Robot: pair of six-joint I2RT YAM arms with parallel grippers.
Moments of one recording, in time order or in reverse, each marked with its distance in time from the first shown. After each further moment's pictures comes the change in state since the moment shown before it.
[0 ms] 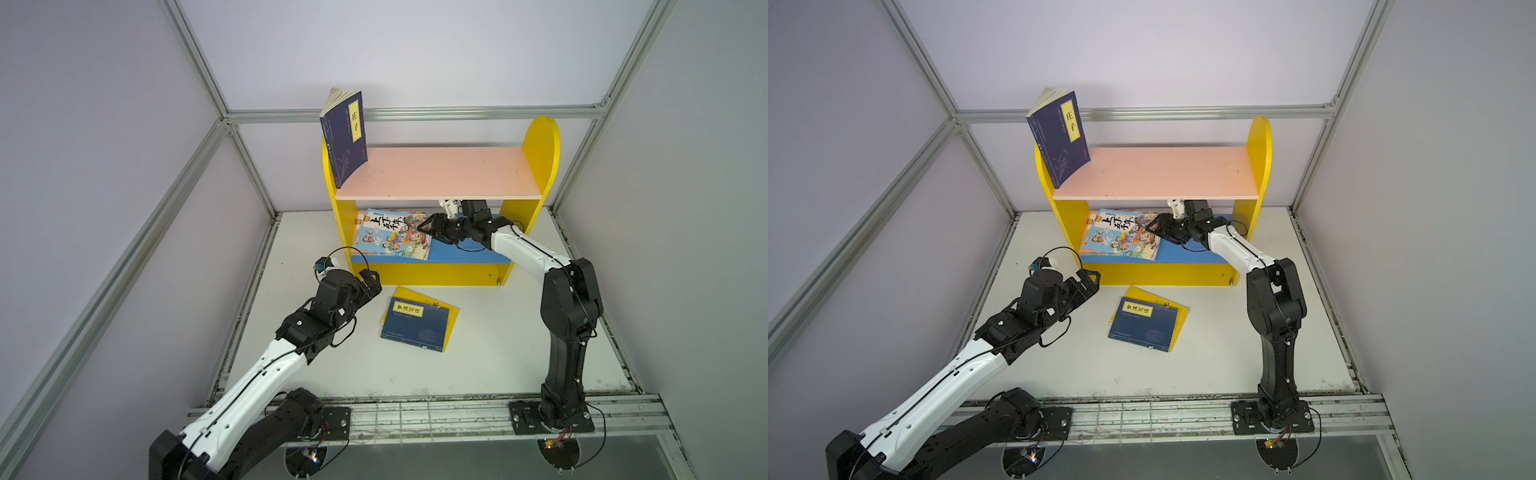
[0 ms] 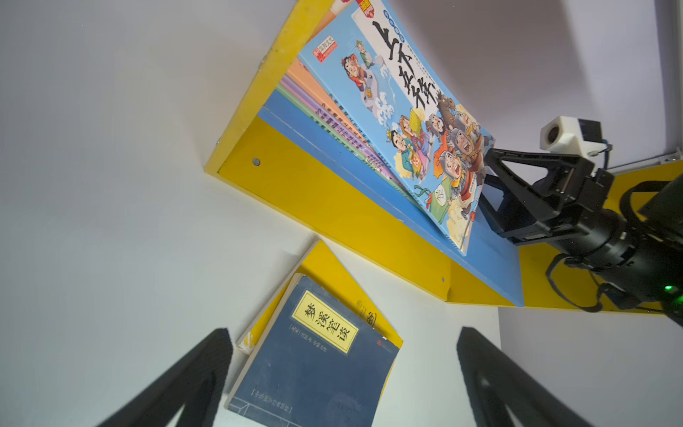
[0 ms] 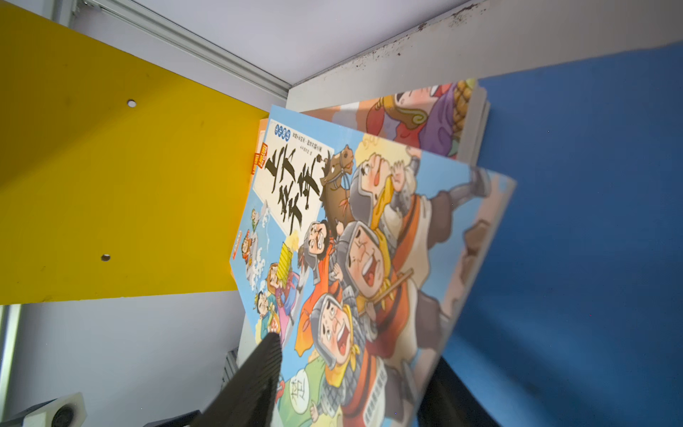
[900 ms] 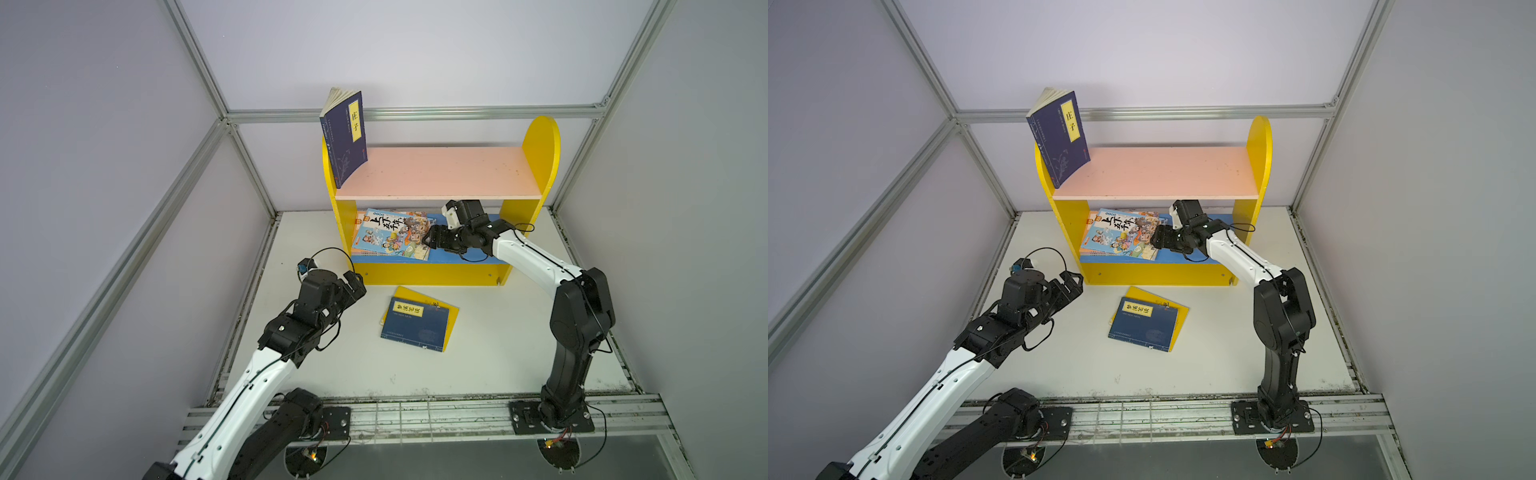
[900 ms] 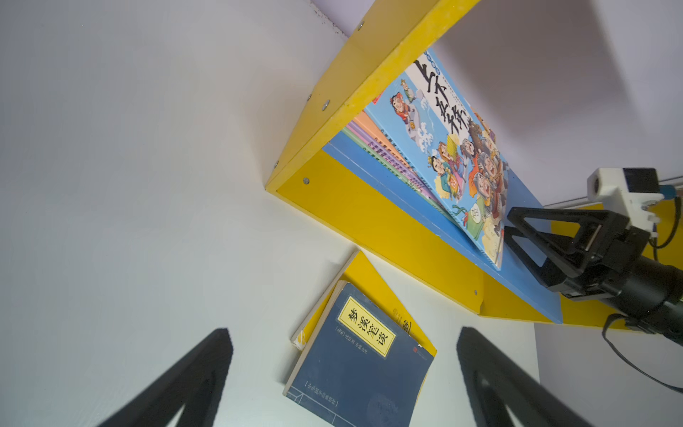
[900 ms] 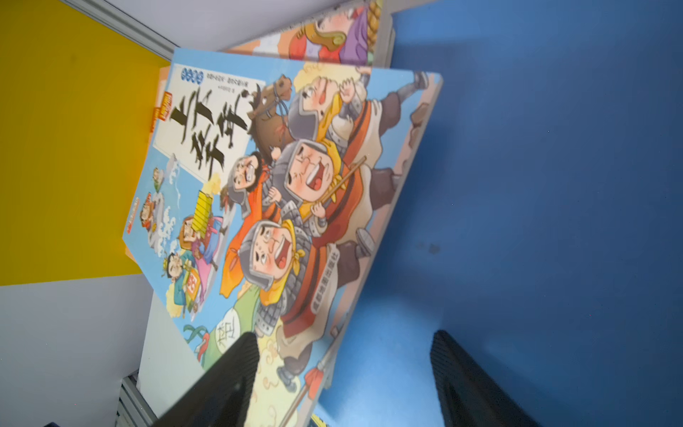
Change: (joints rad) left arm 0.132 -0.084 0.027 -0.150 0.039 0.089; right arm 0.072 -0.115 -0.092 -0.148 0.286 -0.095
